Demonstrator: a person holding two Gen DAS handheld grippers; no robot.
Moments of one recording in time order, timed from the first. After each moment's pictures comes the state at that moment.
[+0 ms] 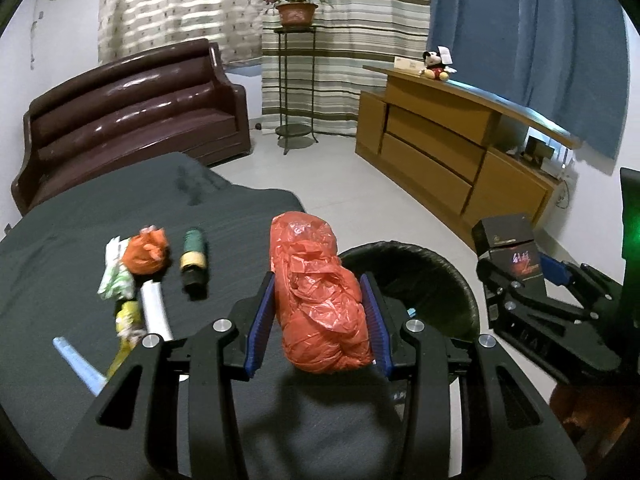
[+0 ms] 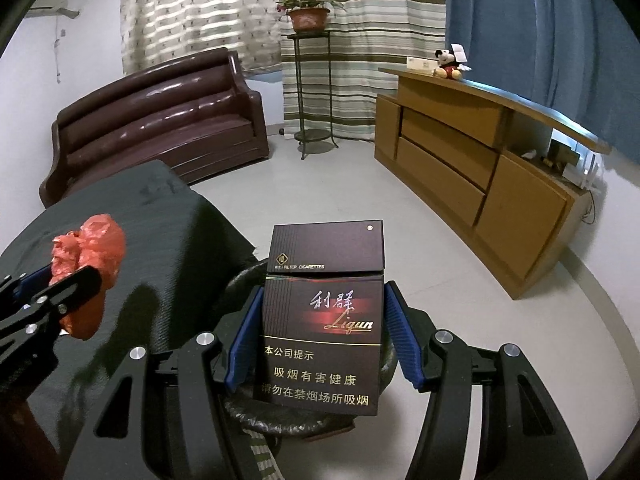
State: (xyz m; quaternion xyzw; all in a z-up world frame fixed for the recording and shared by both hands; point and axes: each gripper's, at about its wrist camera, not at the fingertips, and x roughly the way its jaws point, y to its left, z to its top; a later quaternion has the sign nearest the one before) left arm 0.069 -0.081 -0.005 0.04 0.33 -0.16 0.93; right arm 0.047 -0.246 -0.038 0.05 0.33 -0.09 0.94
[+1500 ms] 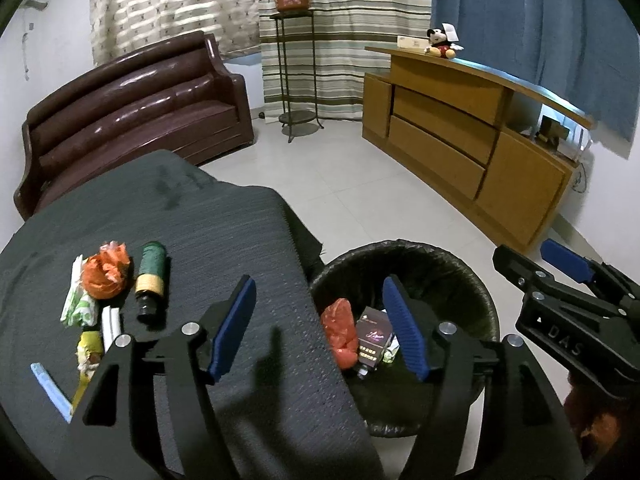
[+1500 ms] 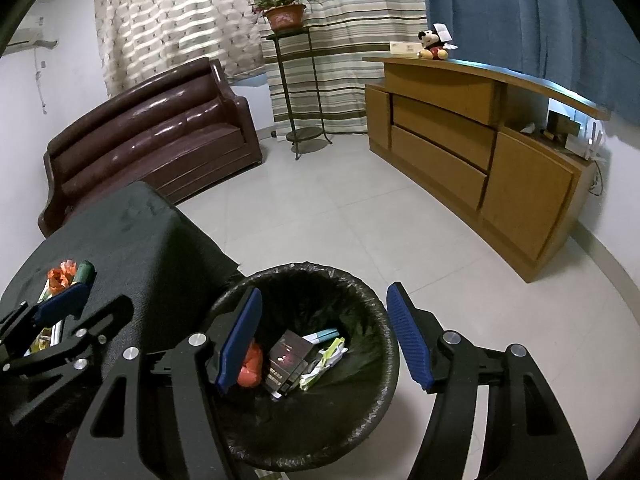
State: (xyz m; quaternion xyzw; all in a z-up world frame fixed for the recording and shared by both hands) left arm 0.103 -0.121 -0.027 0.07 0.35 -0.14 0.92; right arm 0.071 -0.279 -0.050 0.10 0.33 -0.09 0.93
